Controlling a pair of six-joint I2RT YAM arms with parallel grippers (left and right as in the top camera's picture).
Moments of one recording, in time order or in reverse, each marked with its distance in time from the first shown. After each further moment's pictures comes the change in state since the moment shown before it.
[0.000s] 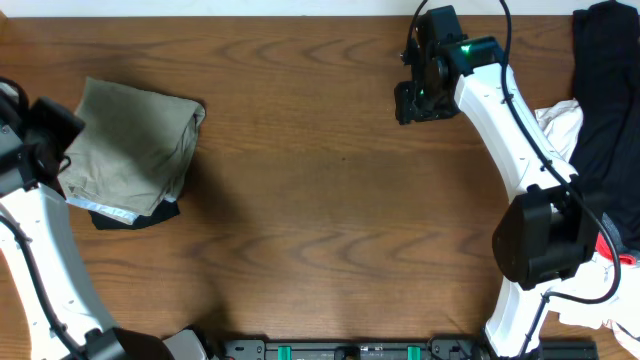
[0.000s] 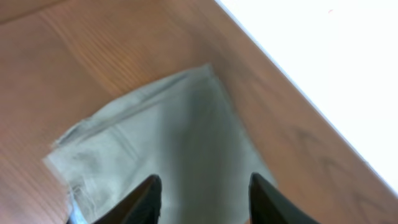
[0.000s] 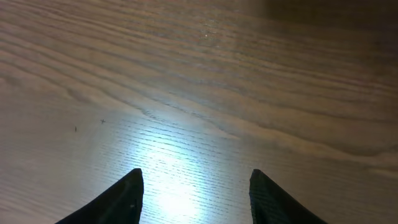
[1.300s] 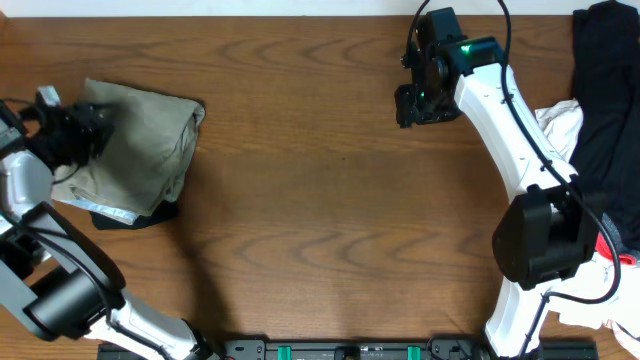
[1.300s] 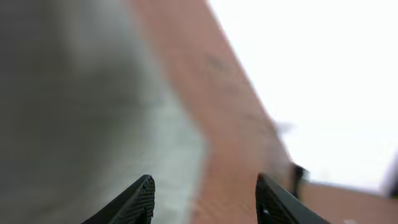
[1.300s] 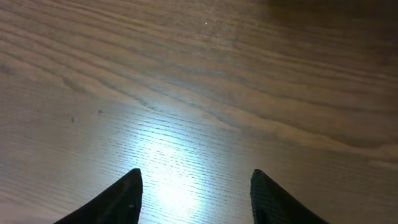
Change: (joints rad) left arm 0.119 0.457 0.000 0.214 0.830 0.007; right arm 0.000 0.000 0.000 -0.029 0.000 -0.011
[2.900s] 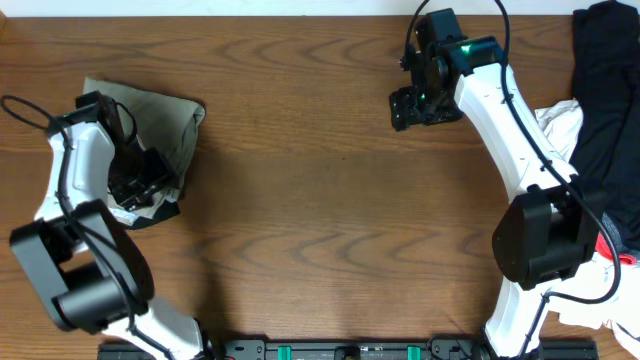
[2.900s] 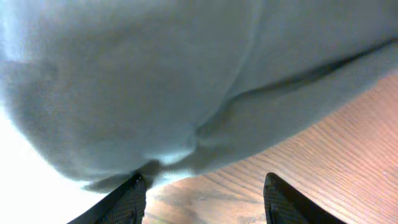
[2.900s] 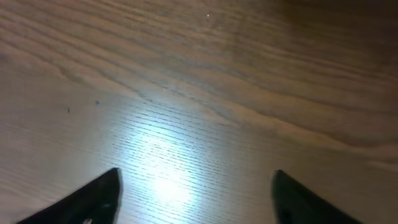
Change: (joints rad) left arm -0.316 -0.066 -0.008 -0.711 -0.844 0.200; right arm 0.000 0.000 0.000 -0.018 0.000 -0.039
